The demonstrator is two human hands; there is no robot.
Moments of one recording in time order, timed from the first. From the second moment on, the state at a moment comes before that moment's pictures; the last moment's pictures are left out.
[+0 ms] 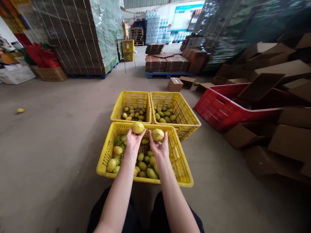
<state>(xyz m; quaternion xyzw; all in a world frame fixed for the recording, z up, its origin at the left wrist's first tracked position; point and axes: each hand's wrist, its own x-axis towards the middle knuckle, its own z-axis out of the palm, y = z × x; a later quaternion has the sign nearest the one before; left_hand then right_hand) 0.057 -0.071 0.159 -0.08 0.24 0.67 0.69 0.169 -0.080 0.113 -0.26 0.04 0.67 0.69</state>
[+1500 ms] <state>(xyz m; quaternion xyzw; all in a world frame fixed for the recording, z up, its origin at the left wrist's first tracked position) 0.046 -0.070 0.150 -0.20 0.34 0.63 0.67 0.145 -0.079 0.105 -0.40 0.11 0.74 0.53</state>
